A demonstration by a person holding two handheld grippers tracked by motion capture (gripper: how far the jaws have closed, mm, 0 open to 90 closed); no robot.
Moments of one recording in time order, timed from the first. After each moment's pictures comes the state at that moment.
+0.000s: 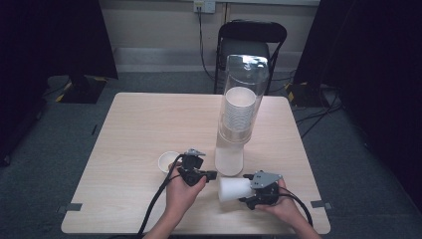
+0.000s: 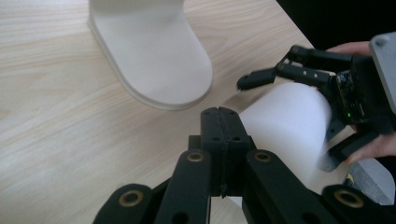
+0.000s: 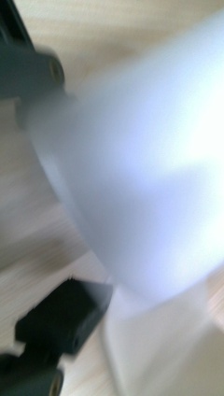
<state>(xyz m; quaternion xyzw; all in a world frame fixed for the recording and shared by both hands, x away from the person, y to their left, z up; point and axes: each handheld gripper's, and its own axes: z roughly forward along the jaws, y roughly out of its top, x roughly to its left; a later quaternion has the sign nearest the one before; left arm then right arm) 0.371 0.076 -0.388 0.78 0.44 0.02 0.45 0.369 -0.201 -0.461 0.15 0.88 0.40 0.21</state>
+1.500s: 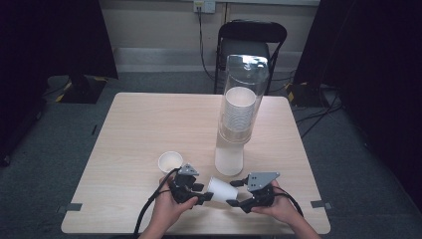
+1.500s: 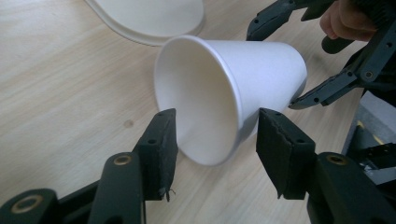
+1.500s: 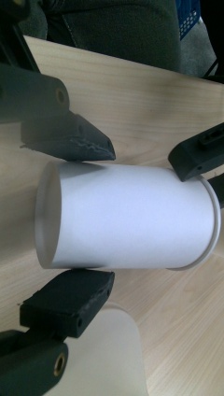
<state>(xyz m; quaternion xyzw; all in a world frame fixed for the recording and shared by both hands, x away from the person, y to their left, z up) 0.351 0.095 -0.428 0.83 0.35 0.02 0.43 0.359 -0.178 -0.445 0.08 0.87 0.46 0.12</state>
